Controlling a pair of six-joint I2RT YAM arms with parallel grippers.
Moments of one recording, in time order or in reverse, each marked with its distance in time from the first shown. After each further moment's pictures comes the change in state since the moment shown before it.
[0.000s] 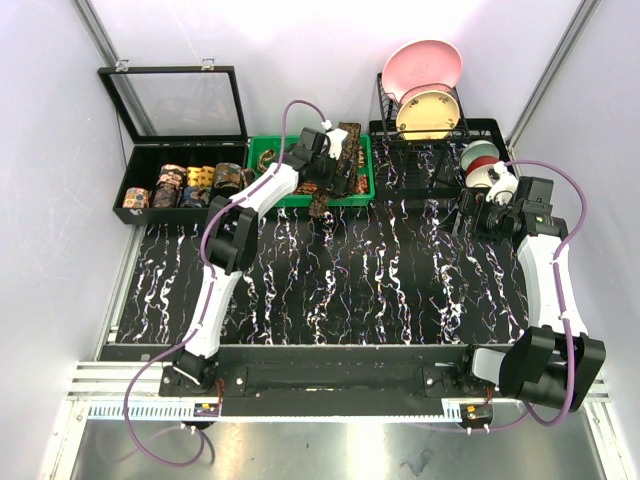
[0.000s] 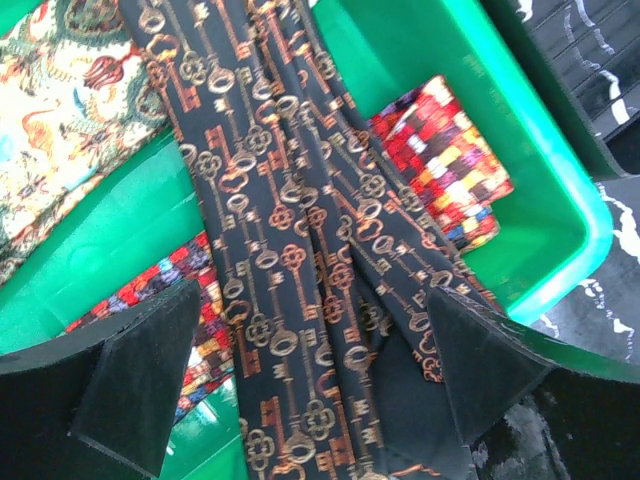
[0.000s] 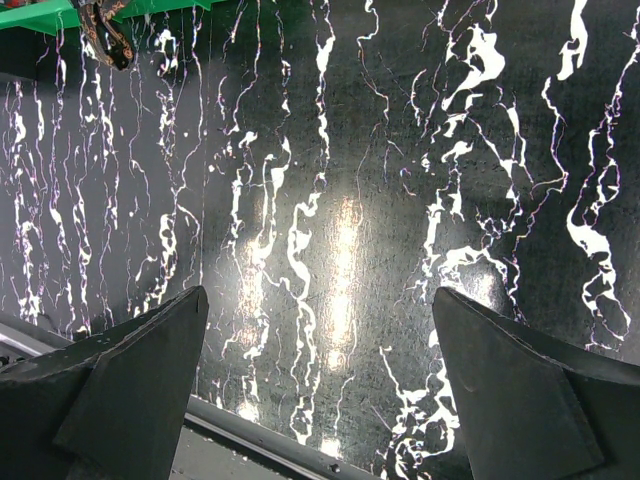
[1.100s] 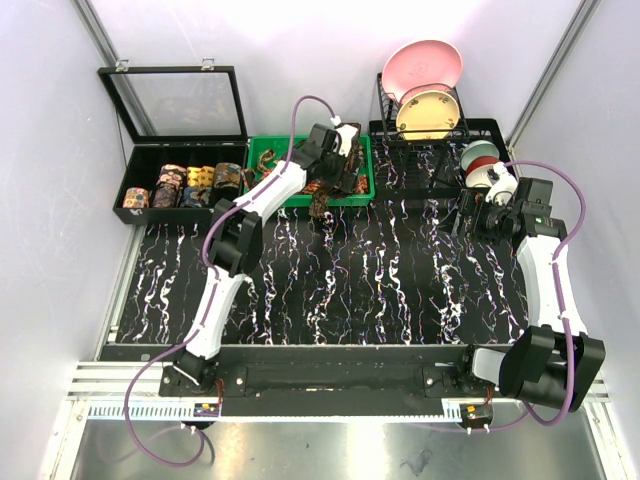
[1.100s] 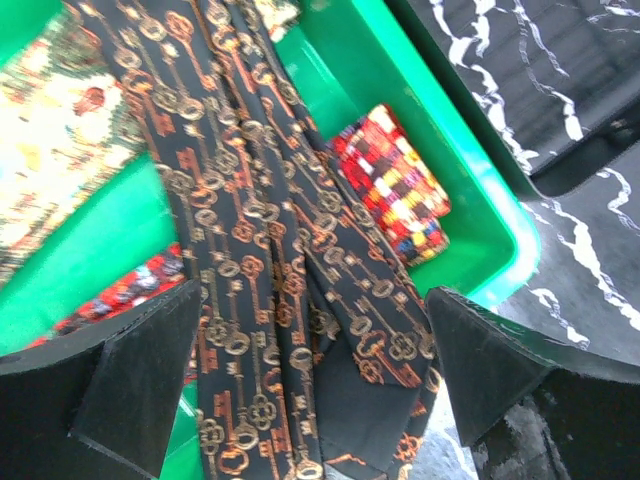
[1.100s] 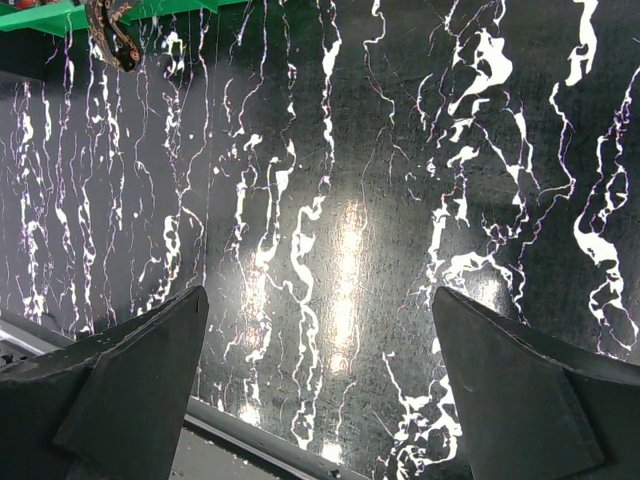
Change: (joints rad) left arm -0.045 0.001 0.085 -0.076 -0.071 -0.016; right arm -0.002 0.000 -0.015 0.024 -0.017 0.003
